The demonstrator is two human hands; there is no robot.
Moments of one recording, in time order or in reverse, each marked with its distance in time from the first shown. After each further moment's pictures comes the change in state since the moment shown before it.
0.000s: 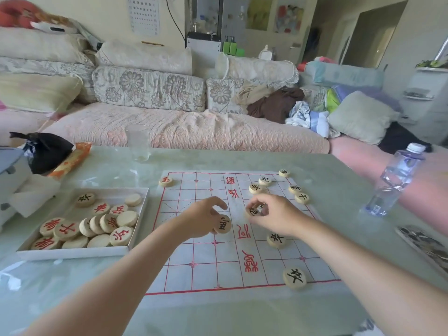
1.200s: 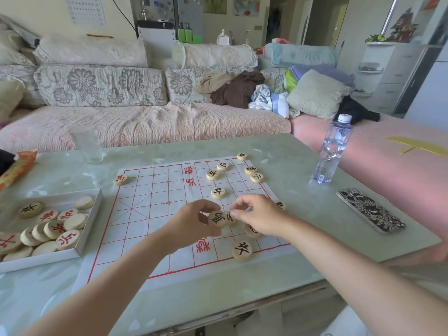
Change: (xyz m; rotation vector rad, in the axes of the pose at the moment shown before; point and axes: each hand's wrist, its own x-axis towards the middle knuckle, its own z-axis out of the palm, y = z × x) left_hand -0.029 0.051 0.079 -0.136 -0.103 0.154; right_hand -0.087 0.034 -0.027 0.248 0.031 0.187
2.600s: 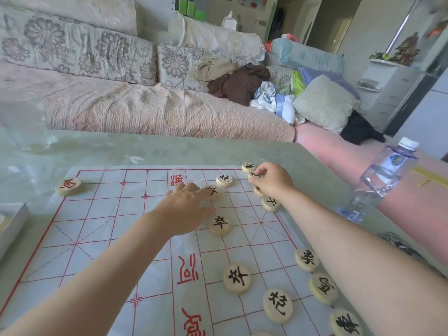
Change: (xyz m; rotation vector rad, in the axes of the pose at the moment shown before) left_hand 0.179 -0.049 -0.040 0.699 0.080 0.135; right_hand 0.255 0.076 -0.052 -0.362 0.424 0.200
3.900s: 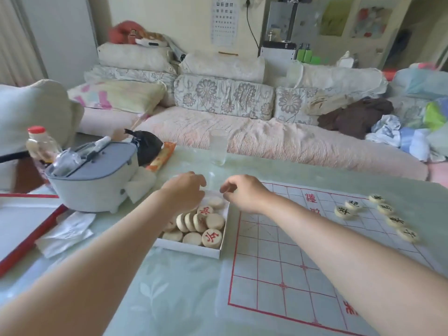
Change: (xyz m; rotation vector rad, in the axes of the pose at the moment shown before) left_hand -0.242 -0.193 -0.165 0.170 0.178 -0.494; right_hand -0.231 -0.339 0.078 0.152 -0.503 -0.732
